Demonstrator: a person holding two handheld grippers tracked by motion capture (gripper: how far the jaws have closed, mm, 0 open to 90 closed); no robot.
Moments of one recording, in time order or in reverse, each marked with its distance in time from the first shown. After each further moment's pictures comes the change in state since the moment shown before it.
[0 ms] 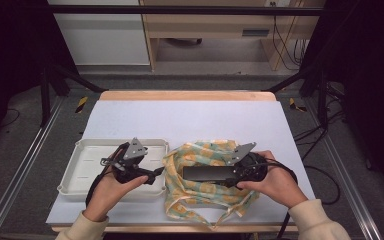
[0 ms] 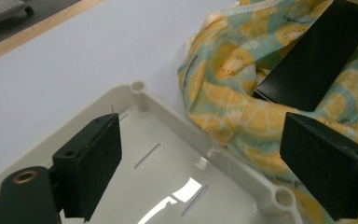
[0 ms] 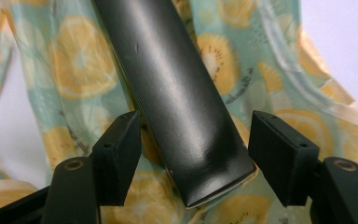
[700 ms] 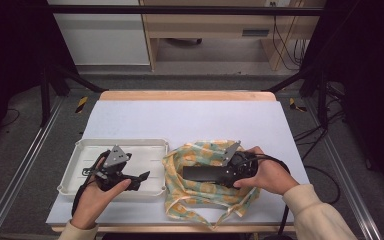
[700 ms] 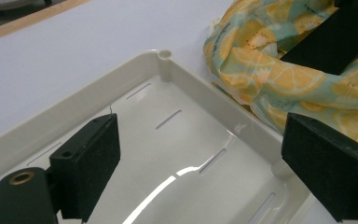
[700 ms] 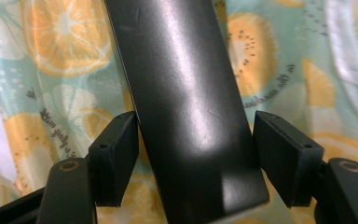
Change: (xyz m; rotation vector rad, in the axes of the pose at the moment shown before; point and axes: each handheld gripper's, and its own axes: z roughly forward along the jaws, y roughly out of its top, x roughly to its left) left arm 0.013 -0.033 -0.021 -0.014 0.039 -0.075; right arm -0.009 0.010 0.028 0.139 0.096 -0.107
